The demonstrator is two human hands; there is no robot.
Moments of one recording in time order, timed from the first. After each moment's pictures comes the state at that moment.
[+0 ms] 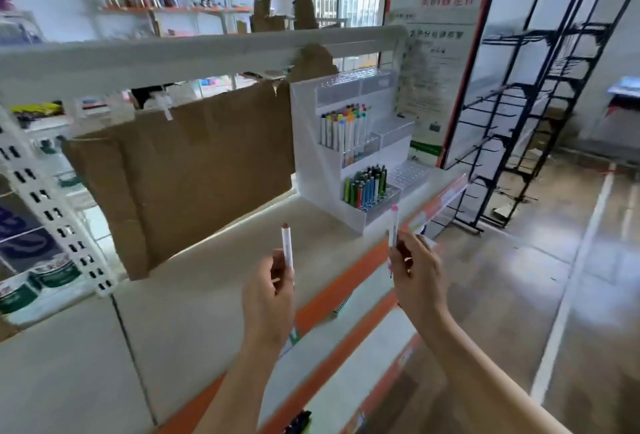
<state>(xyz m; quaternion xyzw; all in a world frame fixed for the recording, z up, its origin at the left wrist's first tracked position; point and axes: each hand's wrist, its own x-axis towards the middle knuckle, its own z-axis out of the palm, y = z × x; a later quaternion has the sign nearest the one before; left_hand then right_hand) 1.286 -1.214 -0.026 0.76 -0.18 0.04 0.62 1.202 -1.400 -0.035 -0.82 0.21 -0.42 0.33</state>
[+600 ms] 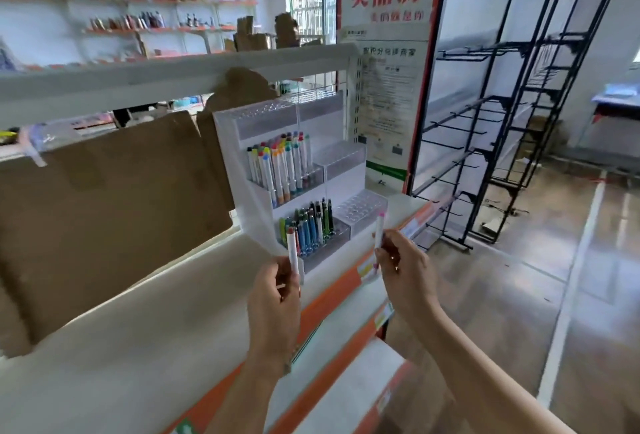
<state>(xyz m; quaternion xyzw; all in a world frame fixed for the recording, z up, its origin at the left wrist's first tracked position) 1.296 -1.389 -0.021 0.75 -0.21 0.04 0.62 1.224 -1.565 -0.019 -0.84 0.22 -0.39 0.32</state>
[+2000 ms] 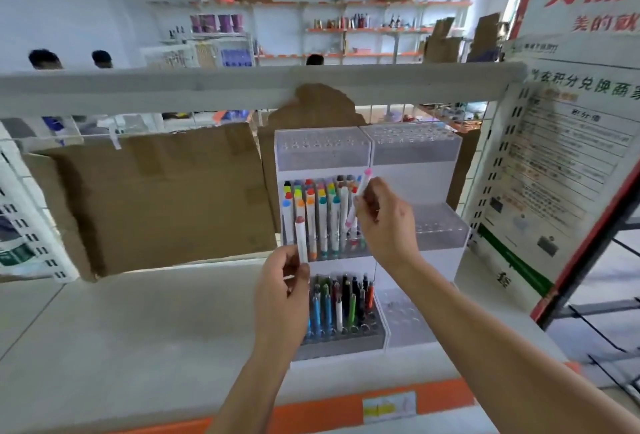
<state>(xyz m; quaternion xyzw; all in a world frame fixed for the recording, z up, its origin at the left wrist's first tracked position) 1.392 -1.524 0.016 0.80 0.03 0.25 0.54 1.471 -1.668 0.063 -0.85 -0.15 -0.29 0.41</state>
